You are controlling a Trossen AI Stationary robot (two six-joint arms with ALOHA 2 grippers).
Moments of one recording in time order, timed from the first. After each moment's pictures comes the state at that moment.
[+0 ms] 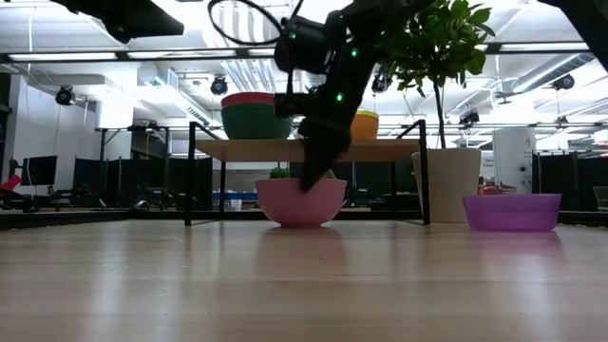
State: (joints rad) left arm 0.01 0.54 0.66 -0.28 -0.43 0.13; right arm -0.12 2.01 1.53 -0.62 0.16 -0.13
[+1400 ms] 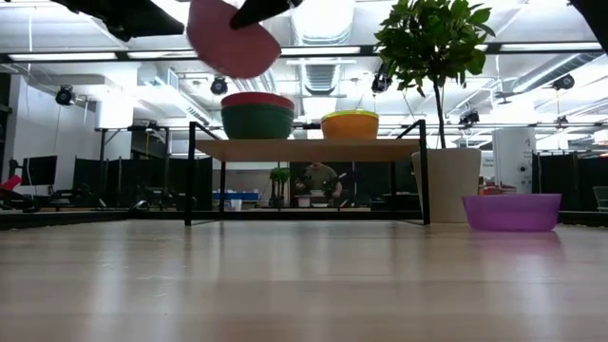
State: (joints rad) left arm 0.01 0.54 0.66 -0.28 -0.43 0.16; right arm -0.01 1.97 2.05 -0.71 0.08 -0.54
